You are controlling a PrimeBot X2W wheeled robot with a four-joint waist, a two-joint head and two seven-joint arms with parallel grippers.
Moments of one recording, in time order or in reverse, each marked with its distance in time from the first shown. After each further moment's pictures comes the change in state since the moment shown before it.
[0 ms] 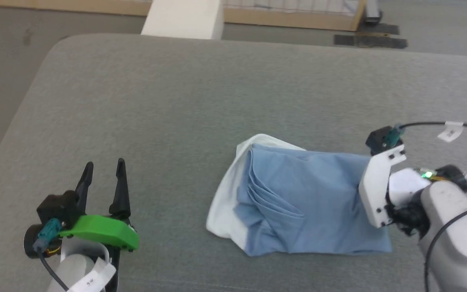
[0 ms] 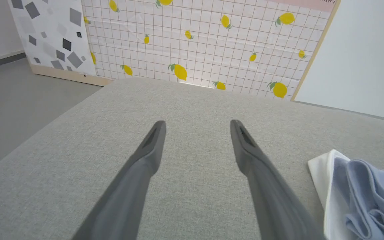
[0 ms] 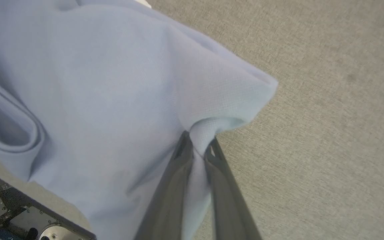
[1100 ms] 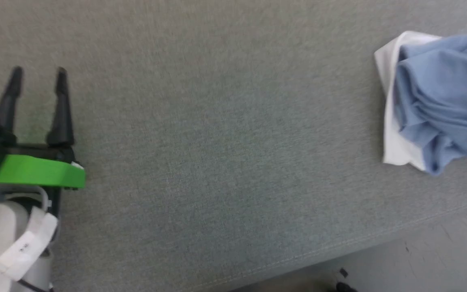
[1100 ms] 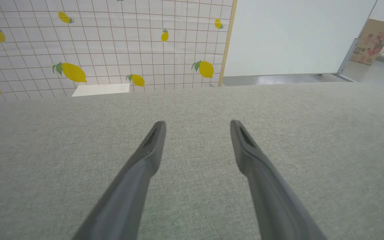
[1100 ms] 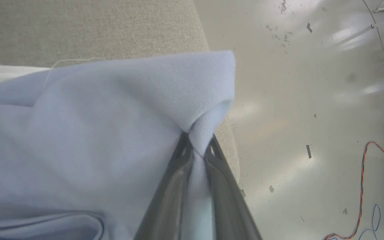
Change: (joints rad) left arm -0.133 0.164 0.070 -0.350 0.028 -0.003 0.143; right arm -0.286 -0.204 -0.498 -0.041 -0.209 0.000 0.034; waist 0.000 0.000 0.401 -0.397
